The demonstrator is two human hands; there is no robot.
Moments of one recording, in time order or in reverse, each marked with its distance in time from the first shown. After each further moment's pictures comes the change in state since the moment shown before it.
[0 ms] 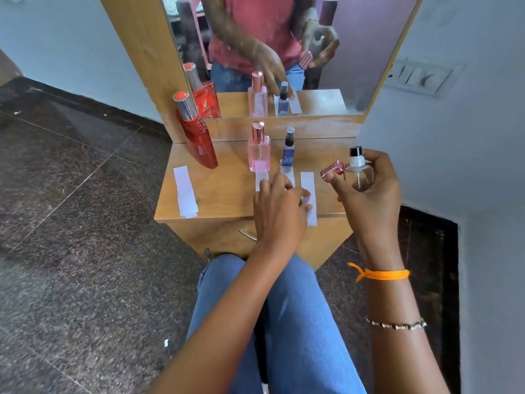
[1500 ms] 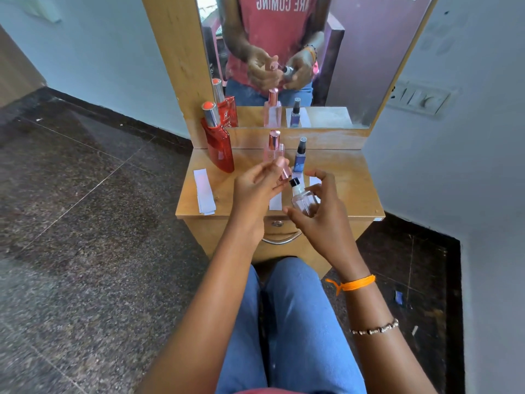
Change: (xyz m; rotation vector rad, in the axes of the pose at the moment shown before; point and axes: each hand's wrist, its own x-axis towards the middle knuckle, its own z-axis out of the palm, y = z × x) left_hand 0.005 -0.024 -0.059 -1.369 0.044 -0.349; right_hand -0.046 -0.016 0.033 0.007 -0.424 -0.102
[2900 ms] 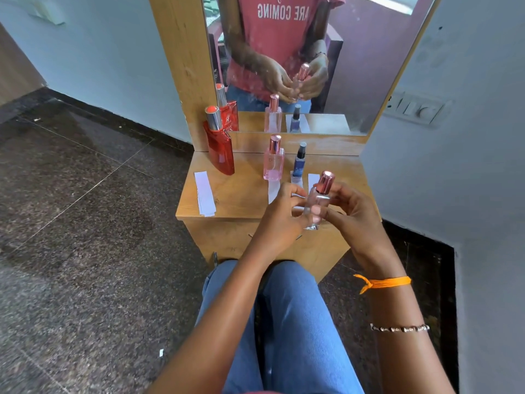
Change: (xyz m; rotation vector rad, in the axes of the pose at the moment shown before) left_hand -0.015 -0.033 0.008 0.536 -0.287 0.013; right_hand 0.004 0.008 -0.043 0.229 -0.102 0.080
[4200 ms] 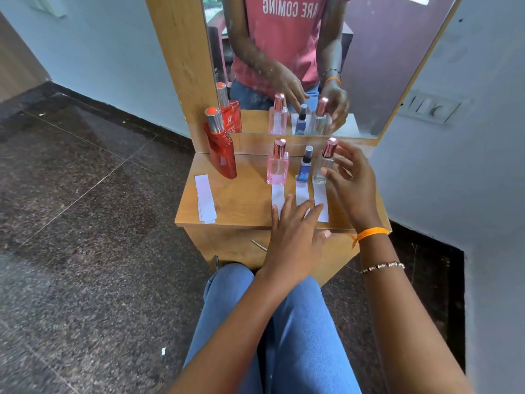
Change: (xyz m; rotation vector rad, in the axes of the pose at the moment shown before) left_hand 0.001 -0.016 0.023 0.778 0.042 0.181; right_hand 0.088 0.033 -0.003 -0.214 0.300 -0.054
